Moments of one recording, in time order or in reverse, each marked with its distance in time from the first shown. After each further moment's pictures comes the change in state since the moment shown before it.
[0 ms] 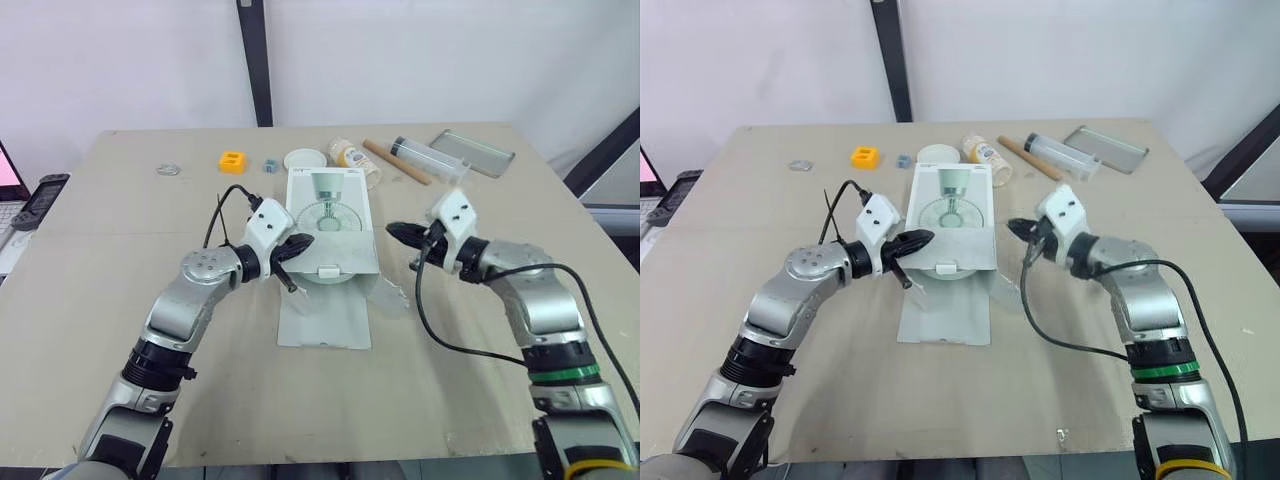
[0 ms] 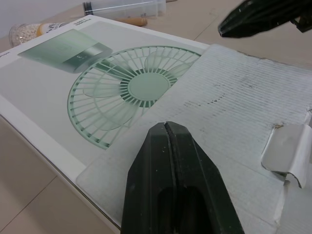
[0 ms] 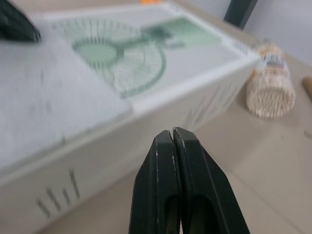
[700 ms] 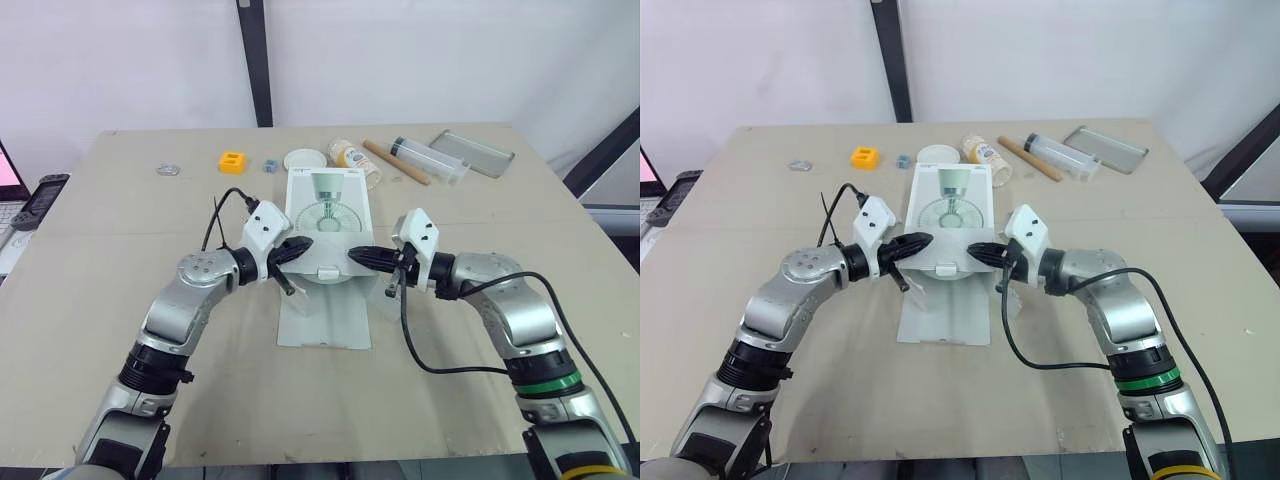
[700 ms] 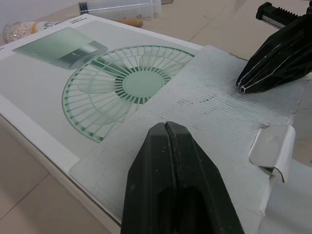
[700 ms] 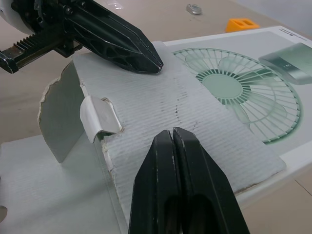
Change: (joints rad) left arm 0.027 0.008 0.033 -0.014 -0.048 0.000 -0.032; right arm 0.054 0.006 0.122 -0.105 0.020 0.034 0.111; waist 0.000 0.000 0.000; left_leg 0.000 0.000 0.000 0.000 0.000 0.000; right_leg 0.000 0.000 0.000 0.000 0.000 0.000
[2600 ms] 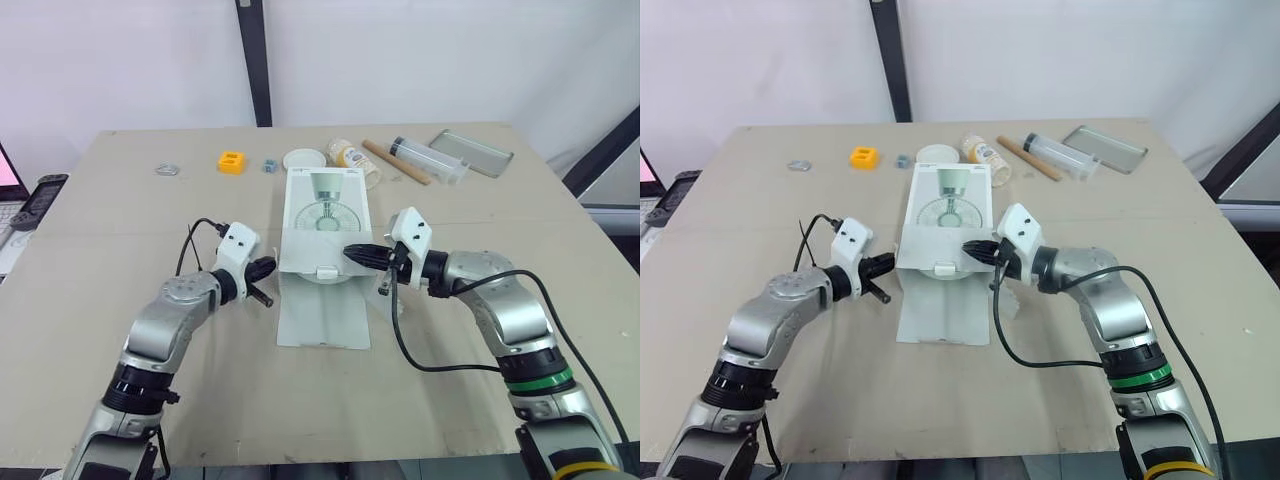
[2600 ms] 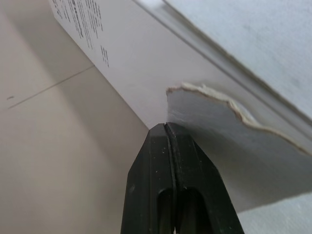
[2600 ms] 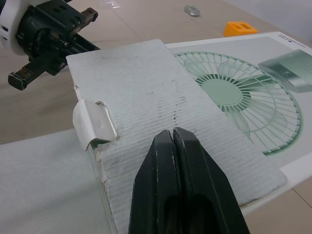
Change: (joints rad) left arm 0.099 0.016 0.047 -0.016 -0.019 0.158 0.177; right arm -0.017 0.026 0.015 0.006 -0.039 -0.008 -0.019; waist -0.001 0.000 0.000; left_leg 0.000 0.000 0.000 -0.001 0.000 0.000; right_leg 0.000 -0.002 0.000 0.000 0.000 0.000
